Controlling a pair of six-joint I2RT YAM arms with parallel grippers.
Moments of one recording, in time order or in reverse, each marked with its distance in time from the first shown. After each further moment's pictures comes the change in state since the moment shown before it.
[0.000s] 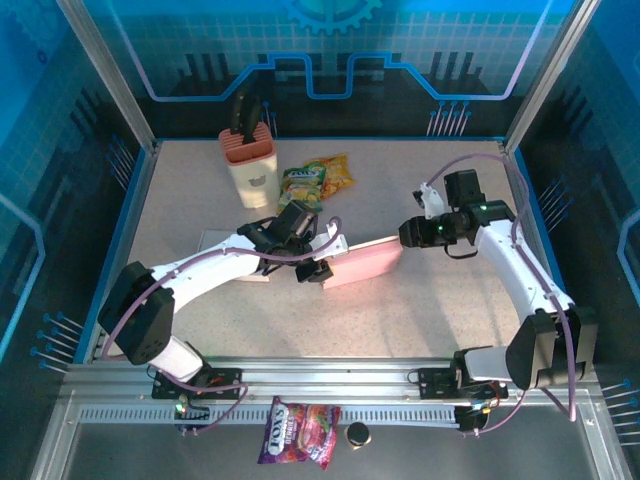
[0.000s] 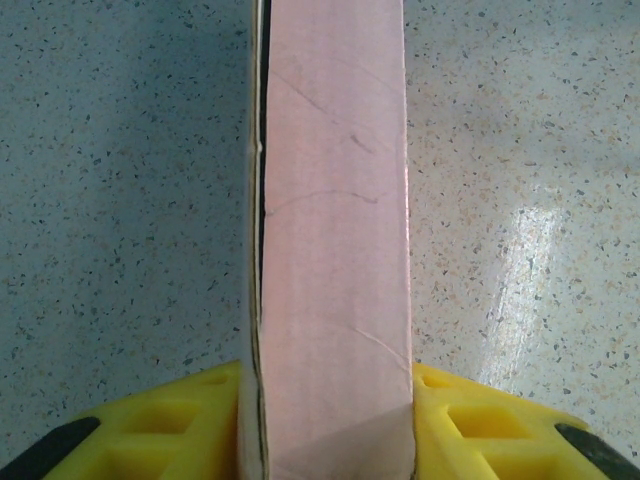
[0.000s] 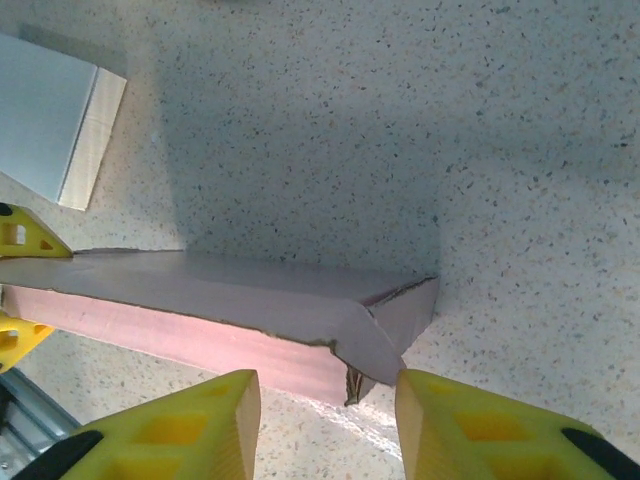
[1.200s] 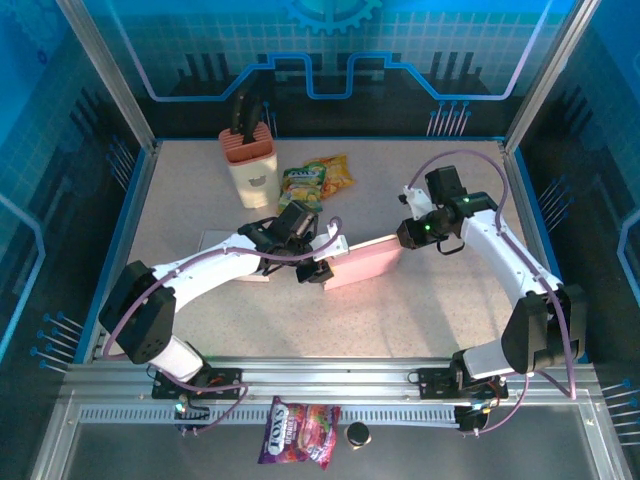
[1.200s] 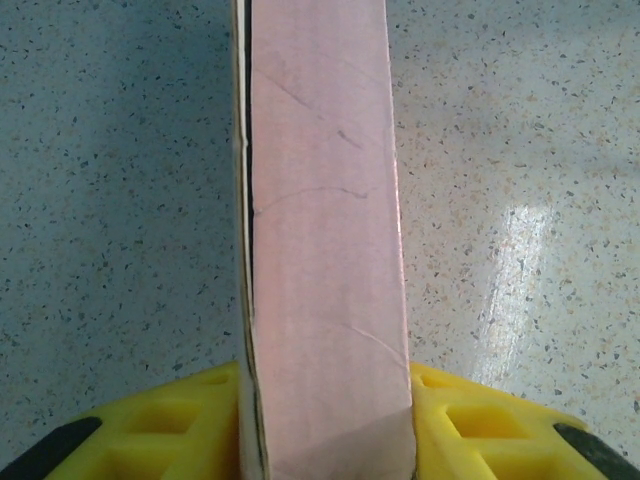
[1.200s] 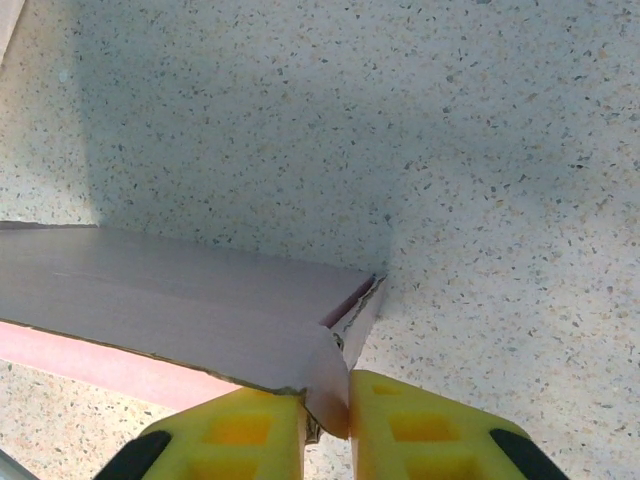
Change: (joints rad) left arm 0.000 0.008 0.000 0.000 0.018 0.000; right arm 0.080 0.085 0.049 -0.025 0.172 -0.105
